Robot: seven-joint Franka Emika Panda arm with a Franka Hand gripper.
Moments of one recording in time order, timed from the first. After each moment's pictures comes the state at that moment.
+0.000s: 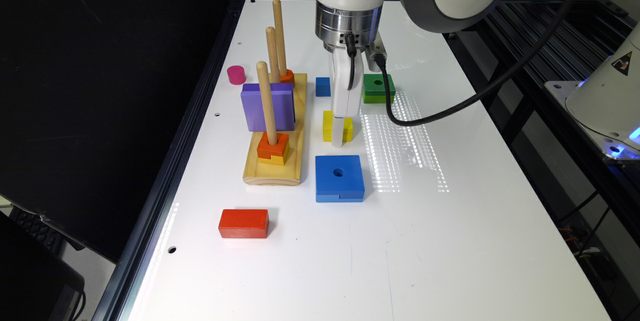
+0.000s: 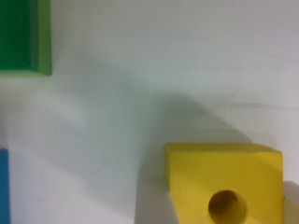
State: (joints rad) arm 0.00 0.40 0.07 -2.32 0.03 2.74 0.81
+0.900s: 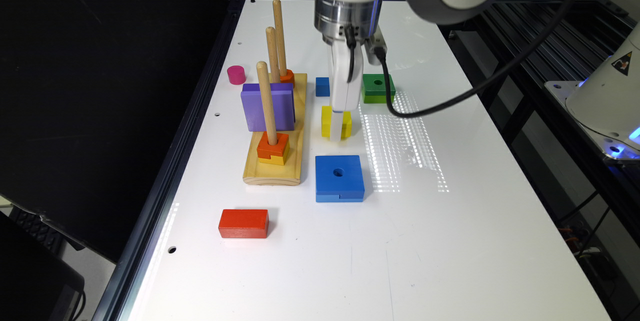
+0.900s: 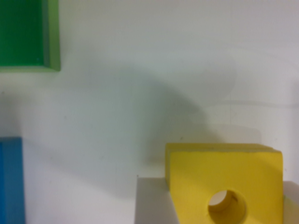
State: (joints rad) arm 0.00 0.33 0.07 -2.32 0.03 2.68 0.81
